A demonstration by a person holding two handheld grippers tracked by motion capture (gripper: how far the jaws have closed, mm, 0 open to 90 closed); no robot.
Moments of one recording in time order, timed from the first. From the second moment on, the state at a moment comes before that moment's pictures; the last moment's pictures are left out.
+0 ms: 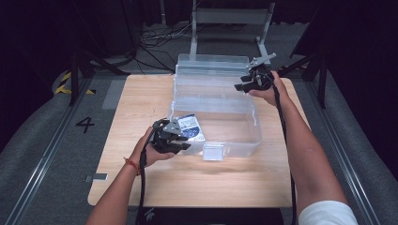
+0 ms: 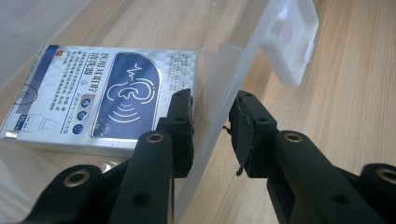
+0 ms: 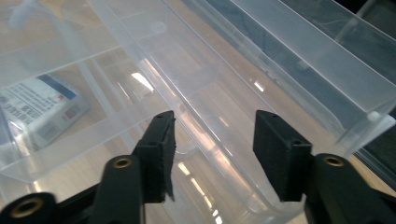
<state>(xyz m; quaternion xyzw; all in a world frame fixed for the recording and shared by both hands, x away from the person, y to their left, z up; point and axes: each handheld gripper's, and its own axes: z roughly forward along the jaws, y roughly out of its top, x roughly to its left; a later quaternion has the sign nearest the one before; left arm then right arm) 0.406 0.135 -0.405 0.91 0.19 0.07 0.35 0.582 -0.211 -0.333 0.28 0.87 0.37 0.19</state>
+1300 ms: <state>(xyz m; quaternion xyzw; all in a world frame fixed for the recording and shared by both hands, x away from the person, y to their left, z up) 0.405 0.133 -0.409 0.91 0.17 0.08 0.36 0.594 -0.191 -0.317 0.18 0.92 0.32 0.13</state>
